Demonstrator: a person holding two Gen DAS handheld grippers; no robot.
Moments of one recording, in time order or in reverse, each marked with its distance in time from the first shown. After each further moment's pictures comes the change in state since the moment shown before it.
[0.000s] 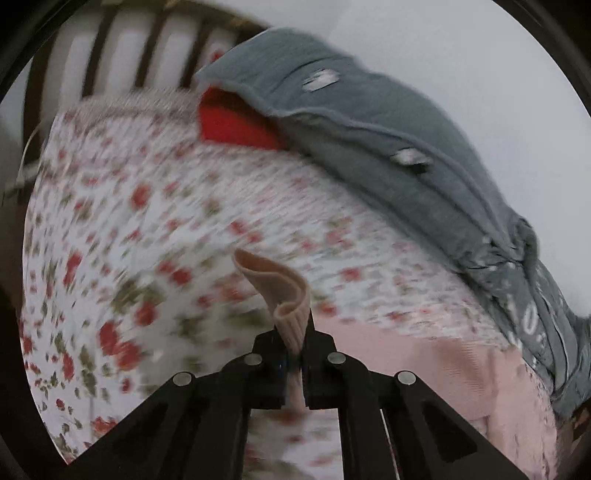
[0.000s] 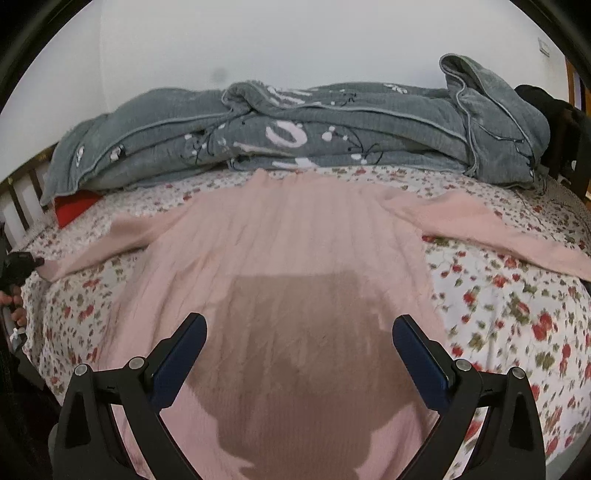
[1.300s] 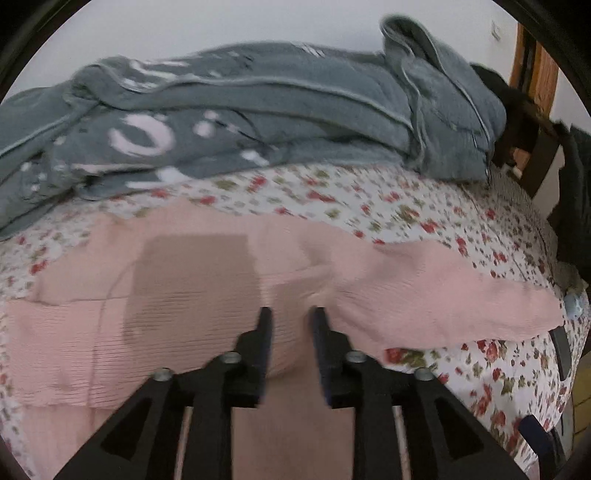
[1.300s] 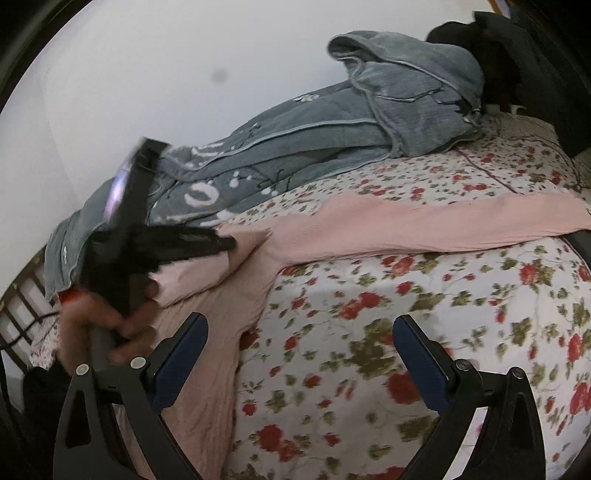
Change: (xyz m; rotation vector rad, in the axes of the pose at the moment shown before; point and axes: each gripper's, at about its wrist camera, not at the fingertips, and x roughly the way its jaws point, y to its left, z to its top) left arm -0.027 -0.504 -0.256 0.765 0.349 -0.390; right arm 0.003 -0.184 0.003 0.287 -0.093 0.081
